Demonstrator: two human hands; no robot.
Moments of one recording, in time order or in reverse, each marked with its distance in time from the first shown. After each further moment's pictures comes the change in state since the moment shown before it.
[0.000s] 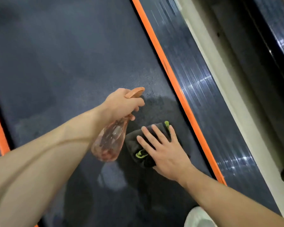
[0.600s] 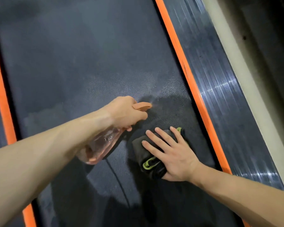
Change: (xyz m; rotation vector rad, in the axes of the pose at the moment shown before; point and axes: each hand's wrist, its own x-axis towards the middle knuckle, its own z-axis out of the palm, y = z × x) left_hand 0.009 -0.023 -0.008 0.408 0.015 -0.004; right_hand 0.029 0.032 0.022 -0.064 0.103 -0.239
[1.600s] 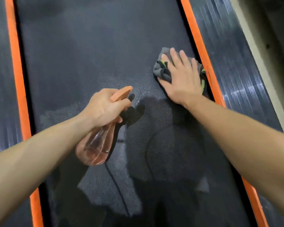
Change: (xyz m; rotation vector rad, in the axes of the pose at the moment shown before) left_hand -0.010 -0.073 -0.042 -0.300 0.354 -0.064; right_hand 0.194 0.115 -0.062 0.021 0.236 0.519
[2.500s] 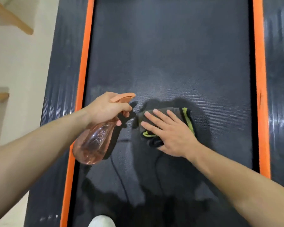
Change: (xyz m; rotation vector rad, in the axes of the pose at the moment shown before) left_hand -0.064 -0.079 -0.066 -0.261 -0.044 -0.245; right_hand -0.114 -0.111 0.028 -0.044 -0.263 -0.862
